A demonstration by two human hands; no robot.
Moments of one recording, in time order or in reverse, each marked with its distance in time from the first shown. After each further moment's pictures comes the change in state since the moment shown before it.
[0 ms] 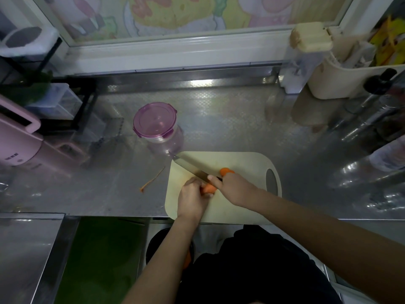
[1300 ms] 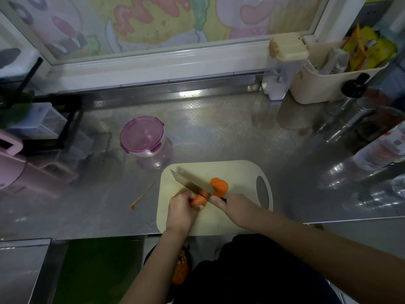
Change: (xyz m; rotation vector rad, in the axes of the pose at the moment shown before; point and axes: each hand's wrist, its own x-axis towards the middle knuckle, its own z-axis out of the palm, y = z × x) left_hand 0.004 0.009 -0.015 -0.019 -0.069 -0.022; right_hand -0.025 0.027 -0.010 -0.089 -0.040 0.005
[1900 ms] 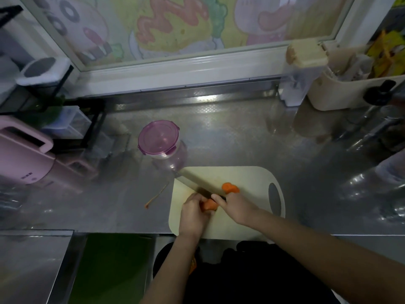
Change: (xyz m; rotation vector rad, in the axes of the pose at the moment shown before) left_hand -0.005 -0.003 0.008 -0.054 0.052 -0.019; right_hand 0.030 -0.012 0.009 0.066 -0.023 -0.047
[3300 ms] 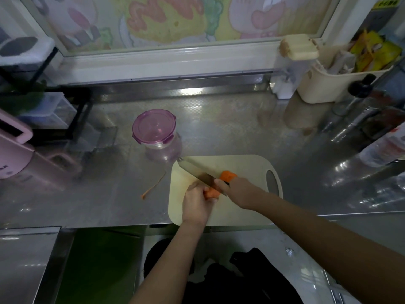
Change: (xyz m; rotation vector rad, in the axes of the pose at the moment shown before) left_hand -0.001 -0.010 0.005 0.072 0.018 0.103; right_hand -0.015 -0.019 -0.002 -0.088 0.093 -0.019
